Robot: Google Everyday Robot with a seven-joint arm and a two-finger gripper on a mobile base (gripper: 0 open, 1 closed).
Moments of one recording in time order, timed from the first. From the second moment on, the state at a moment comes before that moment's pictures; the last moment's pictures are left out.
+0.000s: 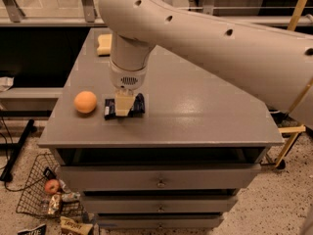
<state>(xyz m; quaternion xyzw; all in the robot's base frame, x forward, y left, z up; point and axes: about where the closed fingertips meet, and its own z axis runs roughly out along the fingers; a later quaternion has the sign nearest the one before) 0.547 0.087 0.839 -0.75 0.64 0.03 0.14</state>
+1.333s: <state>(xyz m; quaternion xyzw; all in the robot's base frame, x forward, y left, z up) 0.544 0.087 0.839 -0.75 0.64 0.03 0.14</state>
